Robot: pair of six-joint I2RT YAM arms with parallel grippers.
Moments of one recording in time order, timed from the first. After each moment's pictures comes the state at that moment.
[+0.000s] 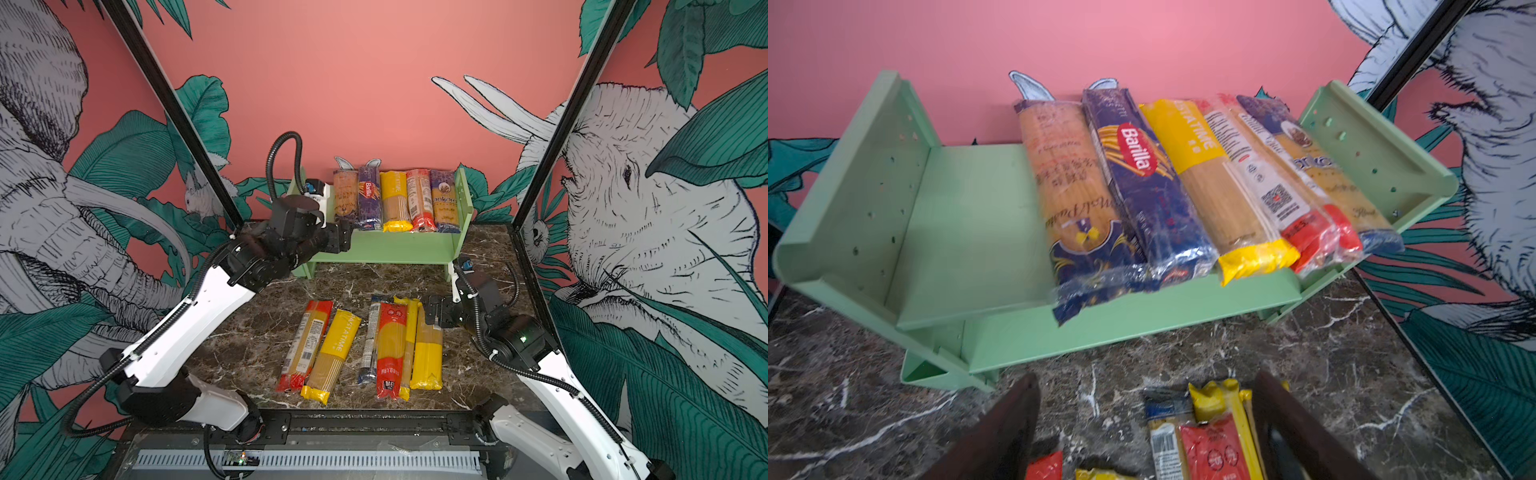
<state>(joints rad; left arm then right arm) -0.79 1.41 1.73 -0.78 -0.36 -0.35 0.59 0.86 1.10 -0.93 0.12 0.41</state>
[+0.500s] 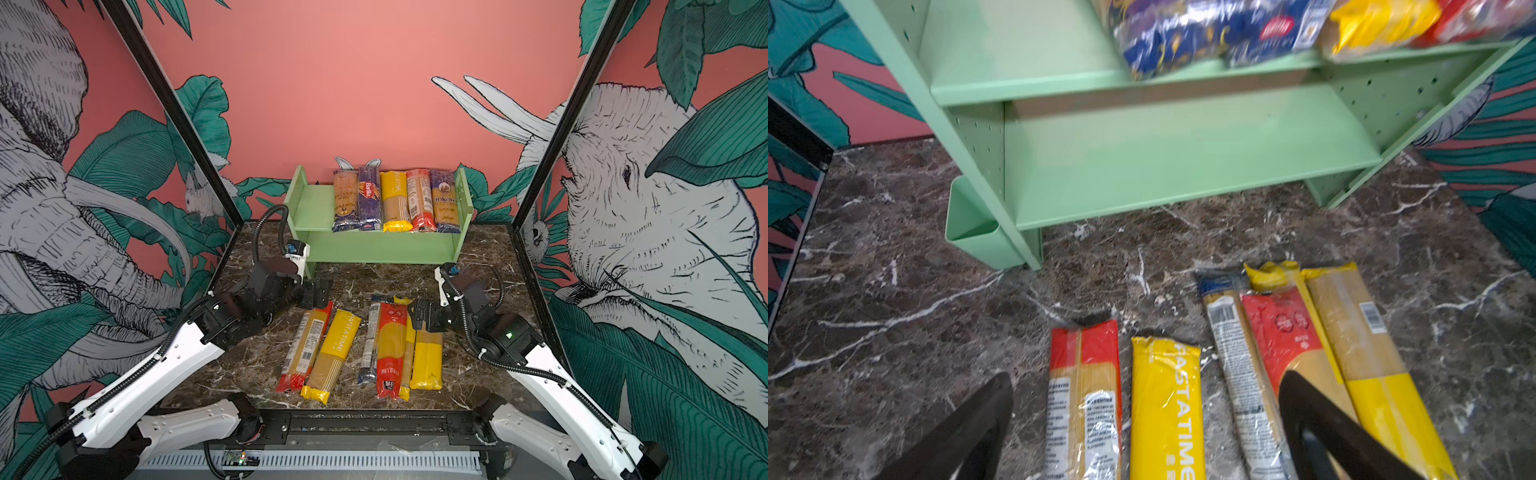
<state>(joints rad) -0.79 1.02 1.12 -0.73 -0.35 -0.34 0.71 0.92 1.06 -0.88 0.04 0.55</state>
